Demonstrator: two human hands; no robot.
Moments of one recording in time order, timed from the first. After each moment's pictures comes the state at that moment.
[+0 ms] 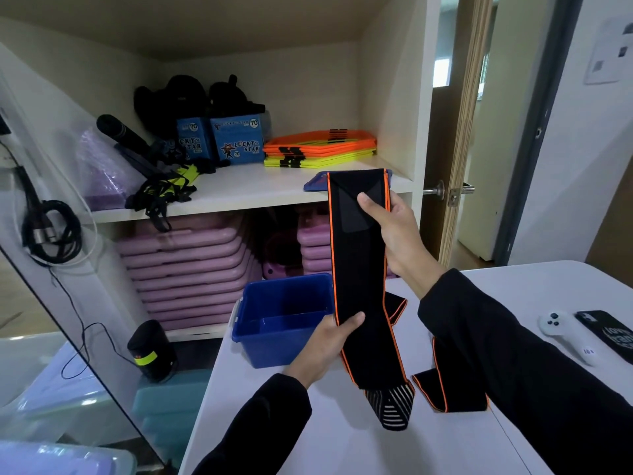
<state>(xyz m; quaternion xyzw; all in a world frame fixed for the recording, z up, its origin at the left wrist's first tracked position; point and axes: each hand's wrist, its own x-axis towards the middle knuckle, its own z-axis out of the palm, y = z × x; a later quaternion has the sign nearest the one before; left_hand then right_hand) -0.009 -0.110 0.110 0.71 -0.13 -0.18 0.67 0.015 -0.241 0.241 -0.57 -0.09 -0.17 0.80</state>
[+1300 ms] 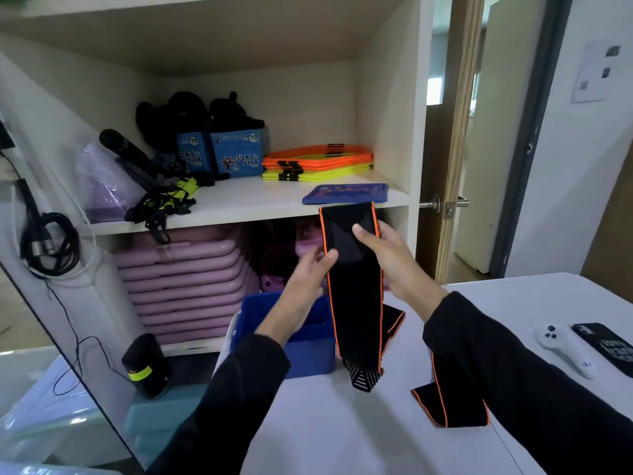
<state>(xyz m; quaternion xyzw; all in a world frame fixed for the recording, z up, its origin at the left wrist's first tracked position) 0.017 -0.095 0.198 0.67 -0.17 -0.06 0.72 0.012 -0.241 0.226 -0.63 -0.11 -0.11 0.76</state>
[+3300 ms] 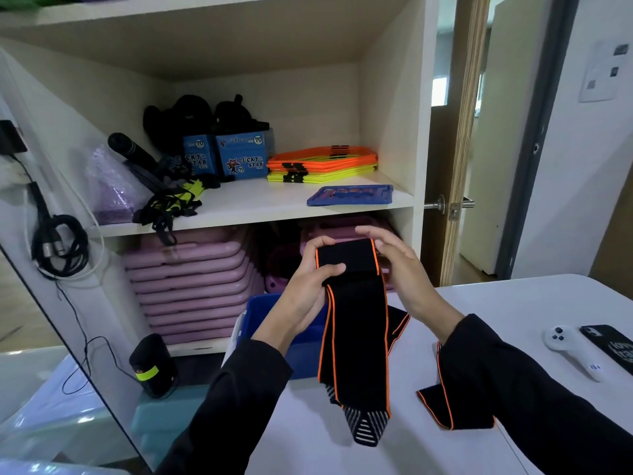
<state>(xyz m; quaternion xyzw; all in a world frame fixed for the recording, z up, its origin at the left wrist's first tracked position) -0.005 -0.093 0.219 0.57 -0.22 -0.09 0.78 -0.009 -0.248 0.214 -0.69 -0.15 -0.14 0.69</state>
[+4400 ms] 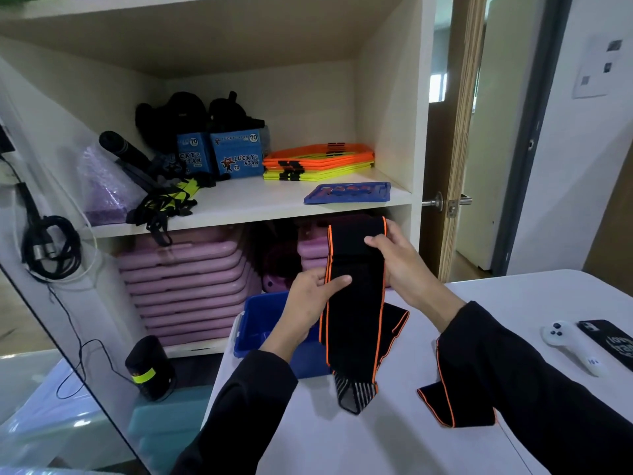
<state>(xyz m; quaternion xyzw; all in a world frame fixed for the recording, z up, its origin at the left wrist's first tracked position) 0.010 -0.091 0.191 0.76 -0.17 0.01 0.63 0.004 -0.243 0.225 -0.63 -0.06 -0.09 0.77</state>
